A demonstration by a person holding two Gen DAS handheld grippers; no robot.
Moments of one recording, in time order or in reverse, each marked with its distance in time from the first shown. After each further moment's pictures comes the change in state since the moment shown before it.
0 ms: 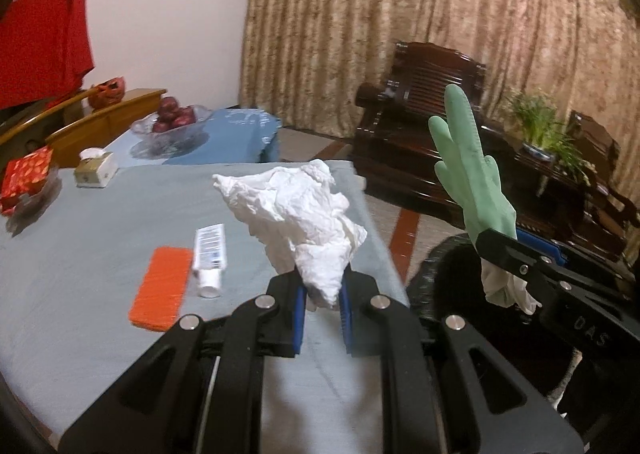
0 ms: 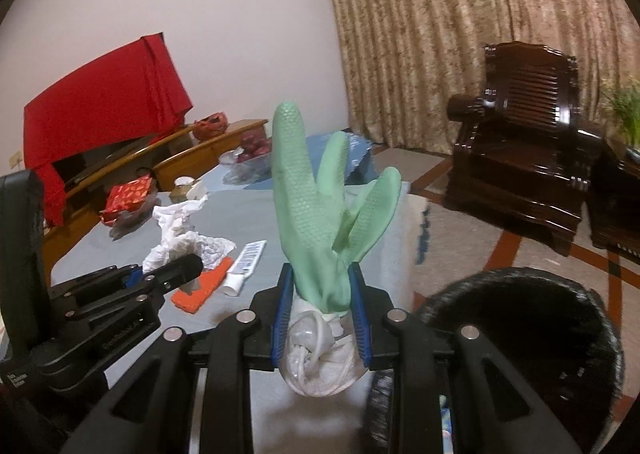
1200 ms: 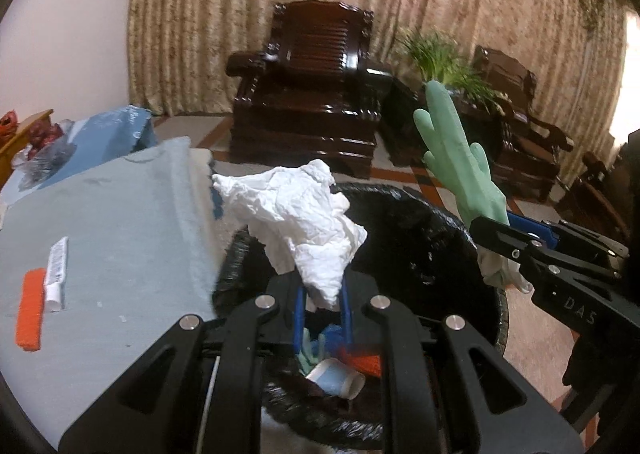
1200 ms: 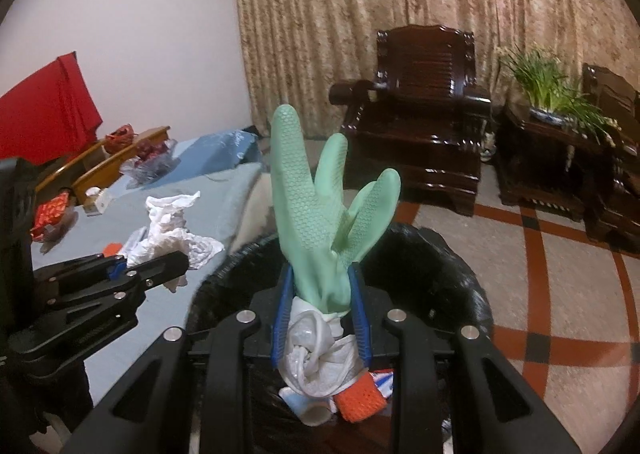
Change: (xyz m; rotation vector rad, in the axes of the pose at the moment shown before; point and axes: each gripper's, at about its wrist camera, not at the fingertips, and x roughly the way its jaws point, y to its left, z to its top) left arm 0.058 -0.159 -0.037 0.213 0.128 -0.306; right arm -0.072 -0.136 -0.050 0.127 0.040 -0.296
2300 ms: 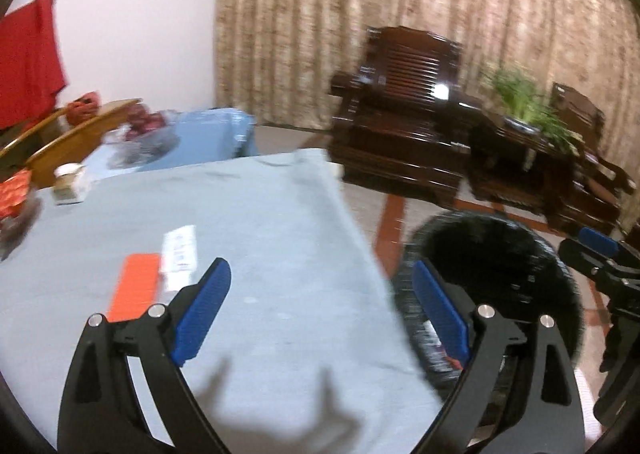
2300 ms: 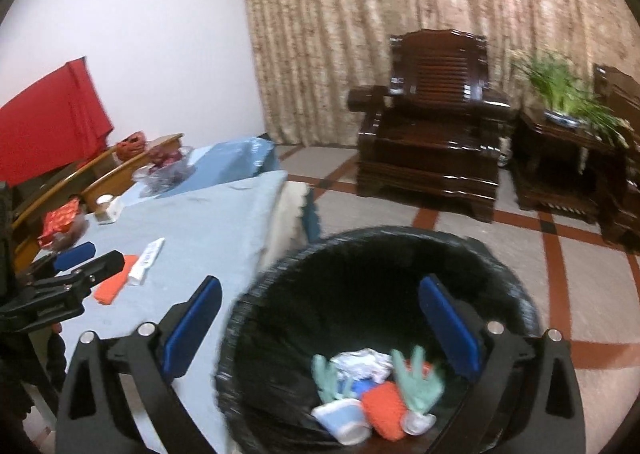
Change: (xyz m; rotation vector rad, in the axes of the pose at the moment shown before) left arm -0.080 0.139 -0.015 -0.138 -0.098 0.300; right arm 0.022 0.067 0.015 -0.016 -0.049 0.089
